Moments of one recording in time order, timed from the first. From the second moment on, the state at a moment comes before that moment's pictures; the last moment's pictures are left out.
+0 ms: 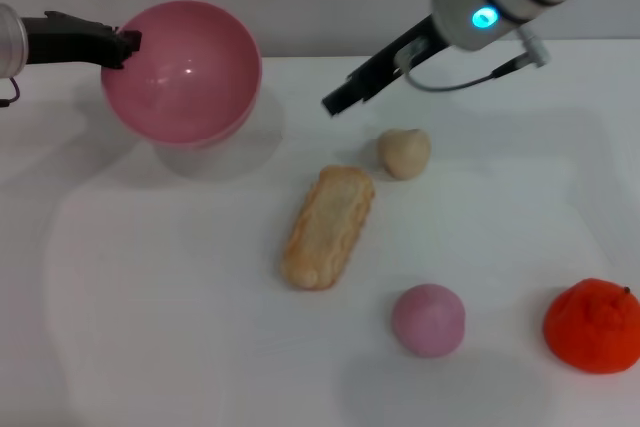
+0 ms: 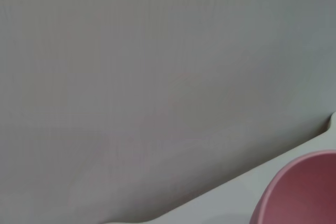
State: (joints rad) left arm -0.65 -1.92 1.08 0.77 2.05 0.89 -1.99; right arm 1.06 2.05 -1.33 -0.82 0.72 1.21 -0.56
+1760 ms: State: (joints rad) left arm -0.65 -1.94 1.10 0.77 2.05 0.90 -2.00; right arm 1.05 2.09 -1.56 -0.60 0.90 1.02 -0.67
